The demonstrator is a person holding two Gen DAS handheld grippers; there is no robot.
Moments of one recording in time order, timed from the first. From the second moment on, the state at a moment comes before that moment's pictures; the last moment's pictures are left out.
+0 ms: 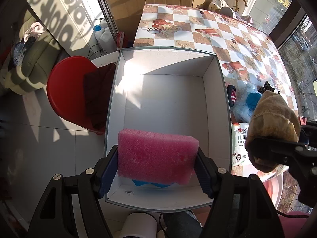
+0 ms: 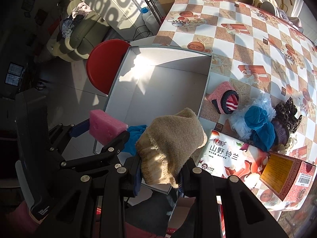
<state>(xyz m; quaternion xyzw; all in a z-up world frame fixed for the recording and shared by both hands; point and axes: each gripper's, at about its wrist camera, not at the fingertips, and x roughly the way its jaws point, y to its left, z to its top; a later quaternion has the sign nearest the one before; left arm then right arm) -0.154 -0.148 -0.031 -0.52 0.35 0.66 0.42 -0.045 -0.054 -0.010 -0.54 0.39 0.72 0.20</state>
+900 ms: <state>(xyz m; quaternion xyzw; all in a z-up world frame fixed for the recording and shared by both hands) -0.159 -0.140 -0.043 -0.54 0.32 0.64 0.44 -0.067 -0.046 -0.013 -0.54 0.38 0.72 0.19</state>
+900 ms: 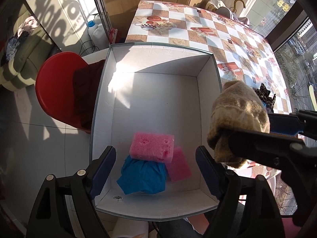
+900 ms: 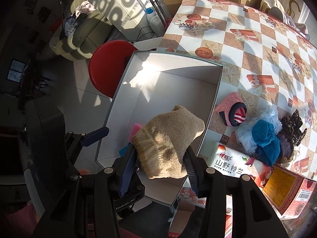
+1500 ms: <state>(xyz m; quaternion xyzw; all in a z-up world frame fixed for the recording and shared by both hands) -0.142 -0.105 -0.016 -0.54 0.29 0.62 0.49 0.012 0.002 -0.003 -0.49 0.47 0.68 0.26</state>
